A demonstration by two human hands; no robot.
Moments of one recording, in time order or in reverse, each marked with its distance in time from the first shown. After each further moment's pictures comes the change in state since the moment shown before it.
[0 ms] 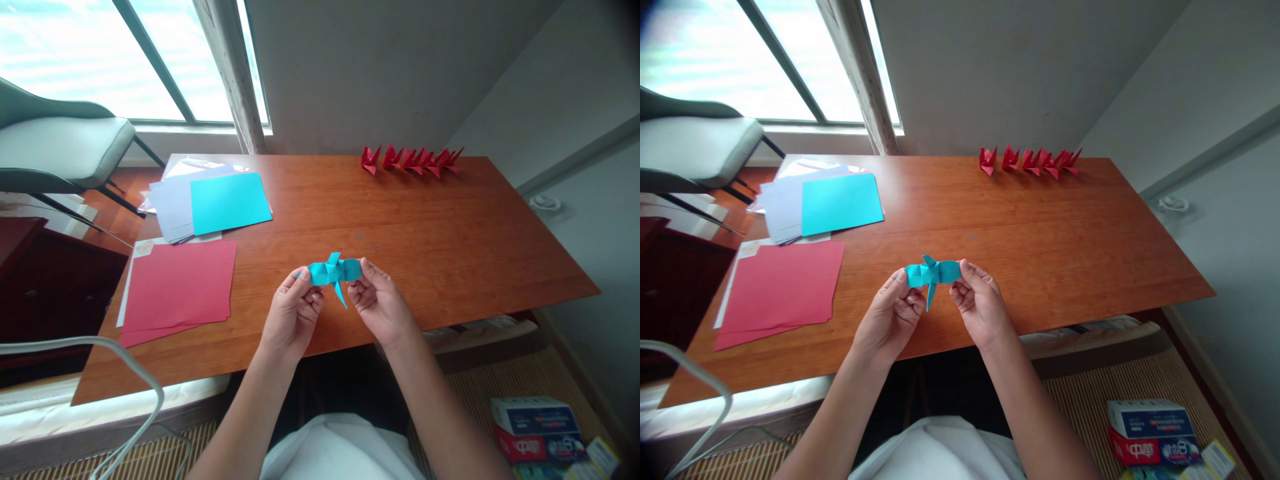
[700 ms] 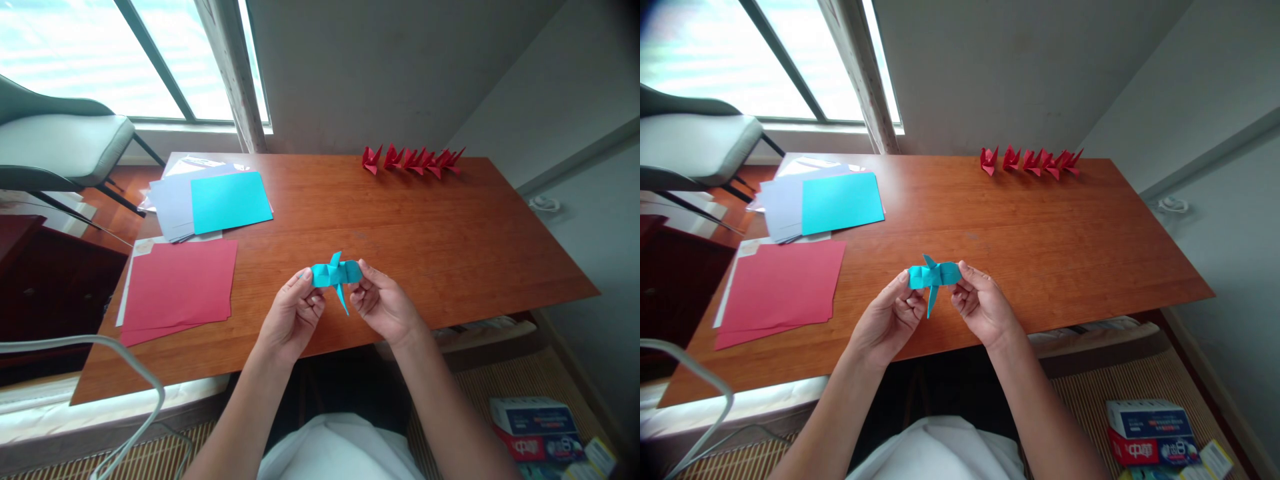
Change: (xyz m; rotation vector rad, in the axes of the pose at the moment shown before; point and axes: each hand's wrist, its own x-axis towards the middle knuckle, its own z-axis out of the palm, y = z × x) left_hand -0.002 0.007 0.000 -0.034 0.006 -0.120; right_hand 0.003 -0.008 -0.008 -0.038 -0.032 0.161
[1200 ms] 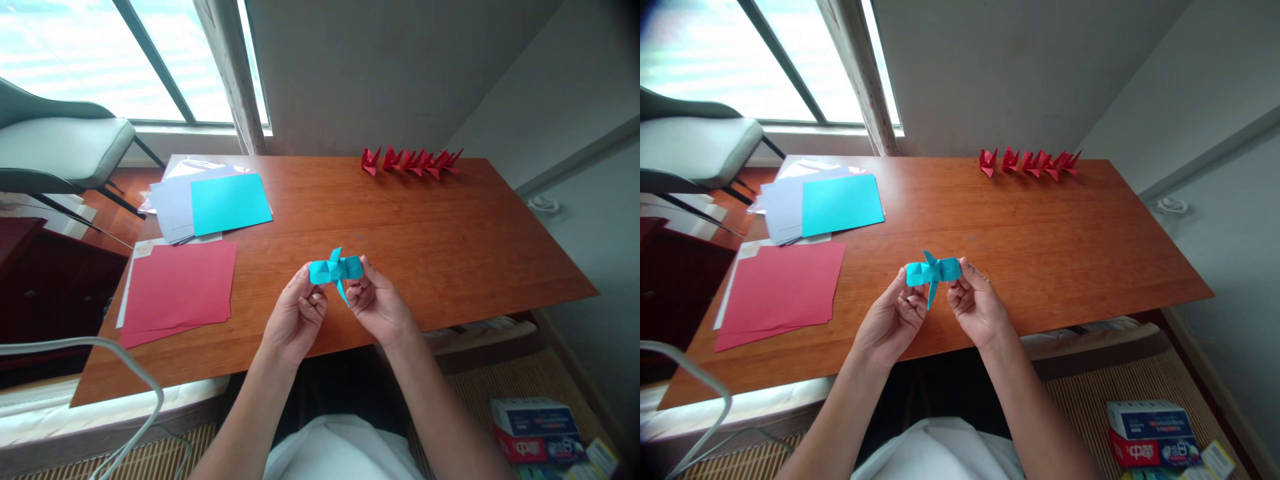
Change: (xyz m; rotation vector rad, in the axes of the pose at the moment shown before) left_hand 0.000 -0.002 0.008 -0.107 0.057 -0.008; right_hand -0.001 0.003 0.014 0.179 0.030 0.003
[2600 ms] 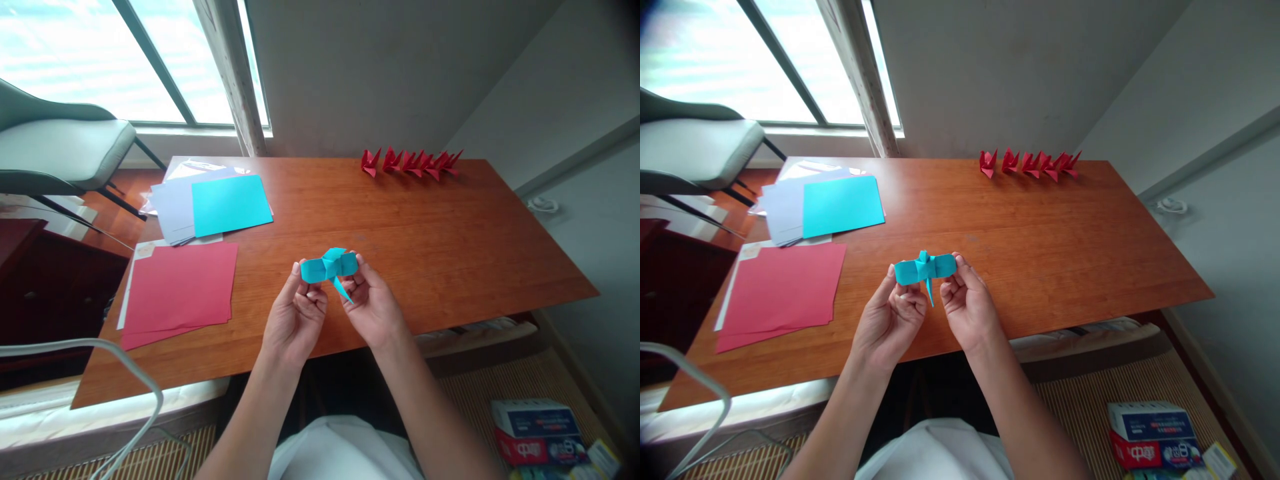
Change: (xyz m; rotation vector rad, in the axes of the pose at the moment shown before) left_hand -0.008 0.003 0.013 -0.227 0.035 -0.018; right_hand -0.001 0.015 0.017 0.092 0.041 -0.135
